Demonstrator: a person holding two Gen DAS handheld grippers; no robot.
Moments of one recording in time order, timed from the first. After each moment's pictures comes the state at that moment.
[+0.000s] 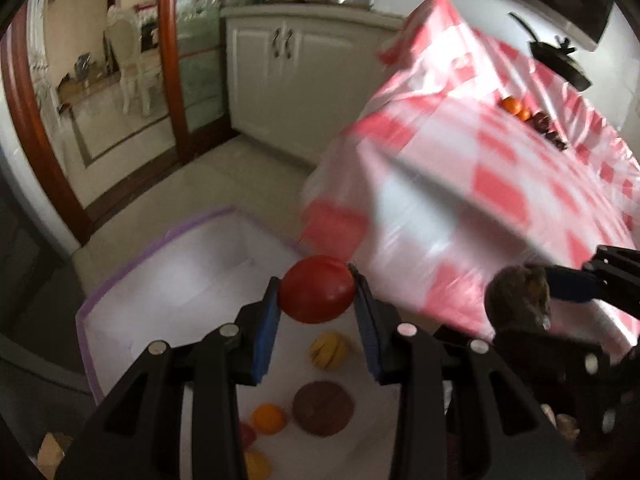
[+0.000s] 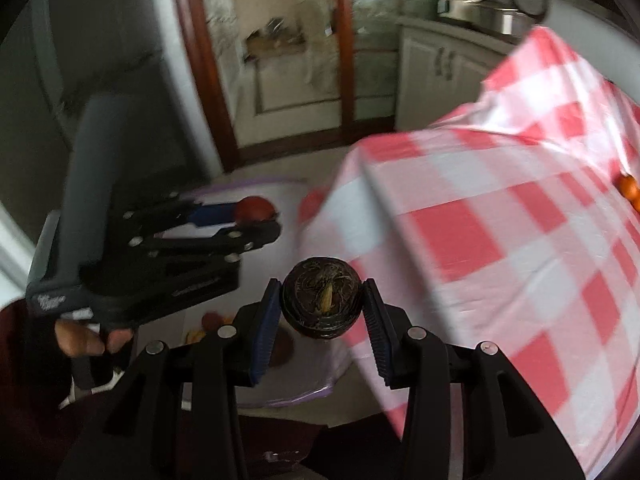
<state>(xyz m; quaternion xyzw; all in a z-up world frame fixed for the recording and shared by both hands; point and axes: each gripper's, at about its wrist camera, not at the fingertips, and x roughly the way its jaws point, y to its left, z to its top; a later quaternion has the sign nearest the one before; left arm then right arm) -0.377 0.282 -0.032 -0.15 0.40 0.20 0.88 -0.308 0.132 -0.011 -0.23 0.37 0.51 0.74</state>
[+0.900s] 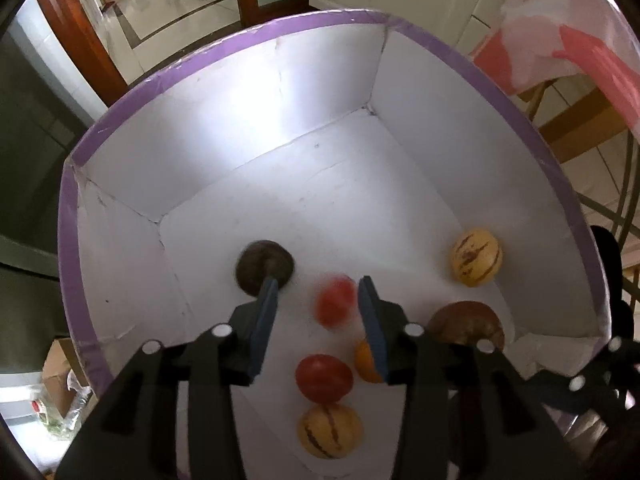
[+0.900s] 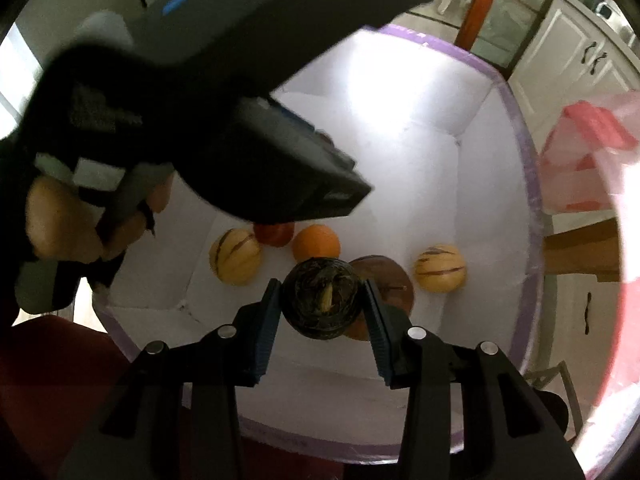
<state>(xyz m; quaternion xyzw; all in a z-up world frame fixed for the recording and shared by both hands) -0.411 0.358 -0.150 -0.23 0.55 0.27 0.75 -0.401 0.228 -0.136 -0.43 0.42 0.56 0.57</state>
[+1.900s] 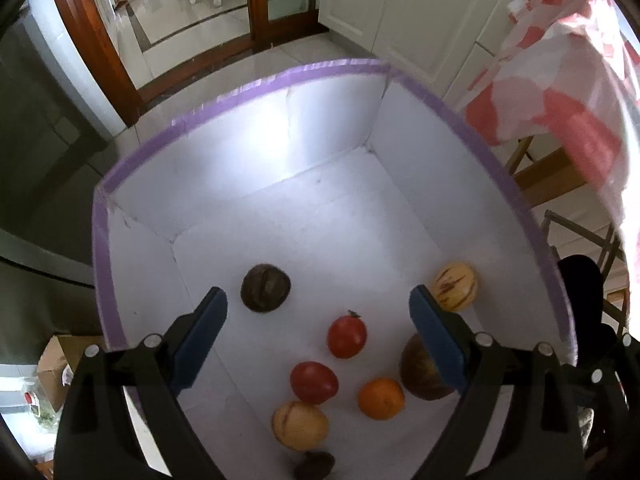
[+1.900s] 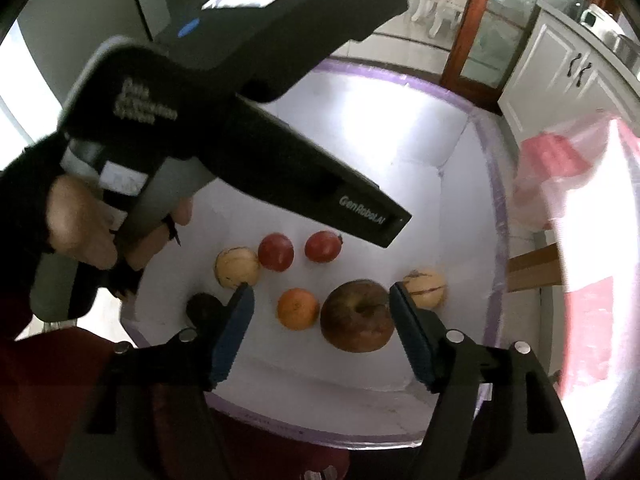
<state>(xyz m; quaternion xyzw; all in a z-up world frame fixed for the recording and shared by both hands) -0.410 0.362 -0.114 -0.24 0.53 0.29 0.76 -0.383 0.227 -0.089 -0.38 0.39 0.58 0.61</state>
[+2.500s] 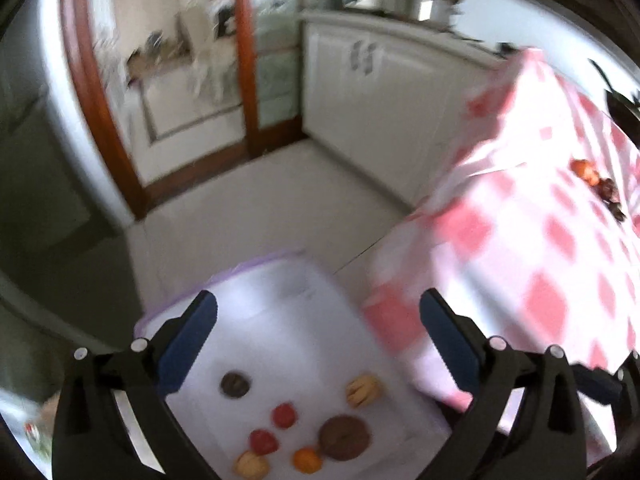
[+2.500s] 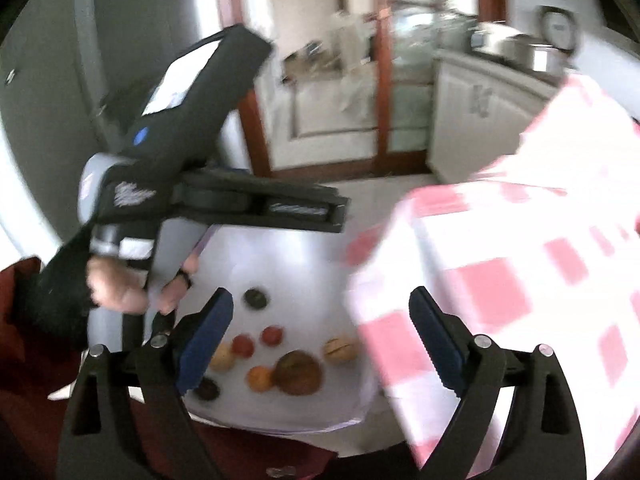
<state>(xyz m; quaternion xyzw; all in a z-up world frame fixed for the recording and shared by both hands) -0.340 0.311 0.033 -0.16 0.39 0.31 0.85 -0.309 0.133 0.035 -0.19 0.31 0.55 0.75</state>
